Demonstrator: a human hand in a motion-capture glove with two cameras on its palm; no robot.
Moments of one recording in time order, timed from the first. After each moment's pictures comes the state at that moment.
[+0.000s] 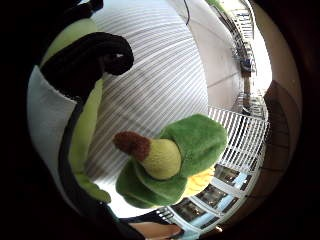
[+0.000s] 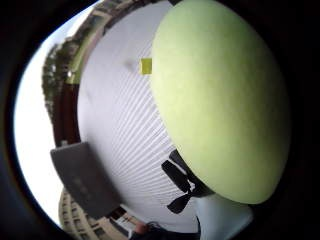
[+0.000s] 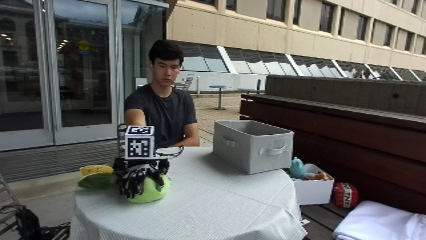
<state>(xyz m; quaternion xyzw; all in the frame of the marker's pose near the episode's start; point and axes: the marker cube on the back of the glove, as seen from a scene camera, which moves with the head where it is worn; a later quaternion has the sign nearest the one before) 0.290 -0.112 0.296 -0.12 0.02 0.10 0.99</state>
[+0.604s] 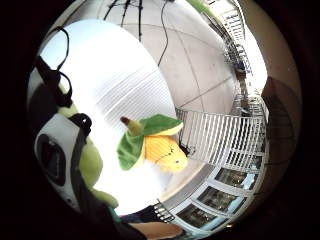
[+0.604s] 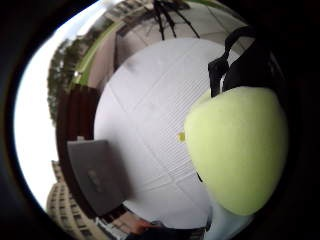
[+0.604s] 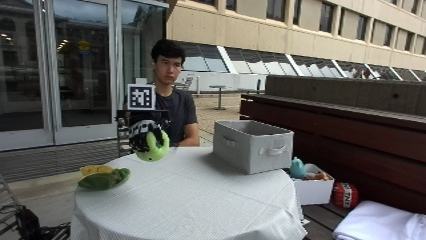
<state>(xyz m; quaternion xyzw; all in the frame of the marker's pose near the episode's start) 0.281 -0.106 0.173 -0.03 0.03 0.07 1.00</state>
